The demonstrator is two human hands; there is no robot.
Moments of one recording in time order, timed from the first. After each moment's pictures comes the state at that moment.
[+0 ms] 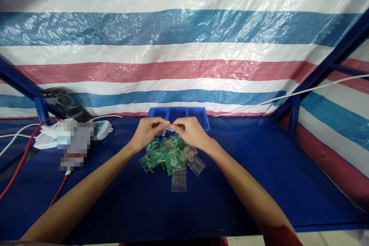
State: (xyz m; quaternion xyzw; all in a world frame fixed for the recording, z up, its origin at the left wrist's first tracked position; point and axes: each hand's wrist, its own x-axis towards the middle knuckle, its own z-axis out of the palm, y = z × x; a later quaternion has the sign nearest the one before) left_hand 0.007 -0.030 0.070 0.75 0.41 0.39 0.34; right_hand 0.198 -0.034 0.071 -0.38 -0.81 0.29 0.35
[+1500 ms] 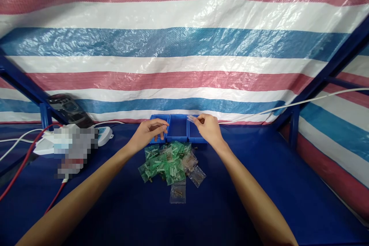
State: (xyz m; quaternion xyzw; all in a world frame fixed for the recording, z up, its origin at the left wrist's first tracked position) left_hand -0.006 -0.015 0.075 0.71 0.41 0.39 0.43; right_hand 0.238 -0.005 0.074 -0.59 -0.68 0.19 0.39
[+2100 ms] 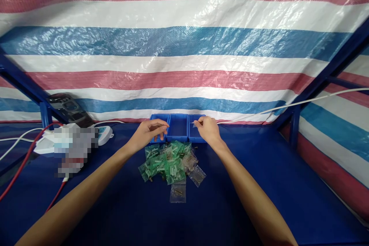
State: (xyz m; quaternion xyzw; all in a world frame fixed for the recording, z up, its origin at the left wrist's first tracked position) left_hand -0.005 -0.017 0.076 0.71 0.42 0.37 0.43; right_hand 0.241 0.008 0.053 -0.62 -0.70 0.14 0.33
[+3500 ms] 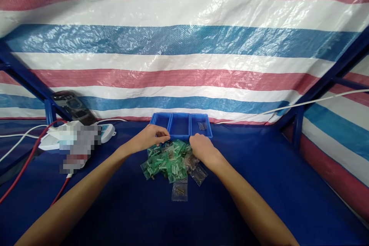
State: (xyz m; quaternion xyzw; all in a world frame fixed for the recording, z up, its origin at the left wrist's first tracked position) left_hand -0.015 -0.016 0.072 0.82 0.44 0.19 0.31; right_hand 0.205 -0.038 0.055 -0.56 -0.82 0.07 -0.08
